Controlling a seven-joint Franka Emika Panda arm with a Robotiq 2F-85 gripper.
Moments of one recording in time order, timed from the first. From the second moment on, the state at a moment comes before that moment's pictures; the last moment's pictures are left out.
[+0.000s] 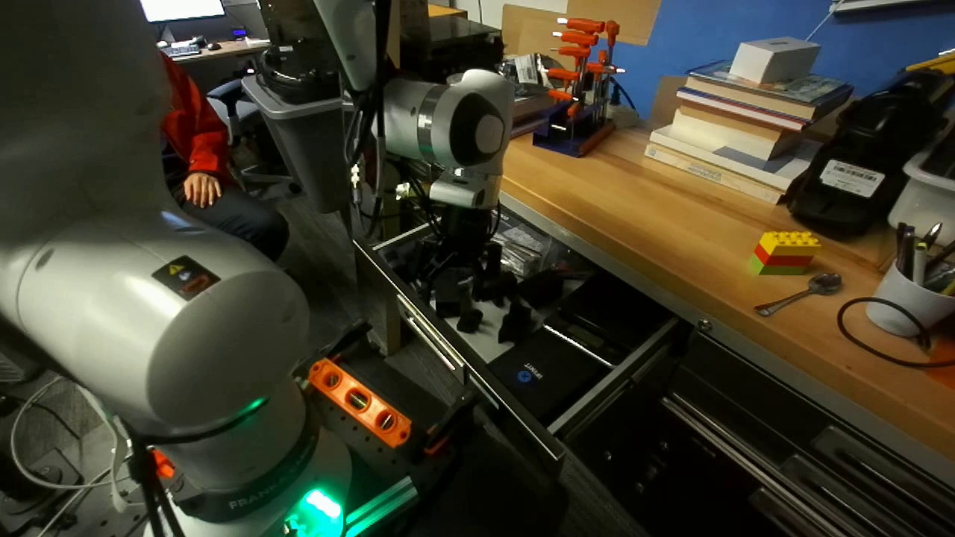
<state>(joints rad) 0.16 0.14 -0.06 -2.58 -0.08 2.27 2.17</state>
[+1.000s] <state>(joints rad) 0.08 0.30 -0.03 -2.63 0.21 2.53 1.80</state>
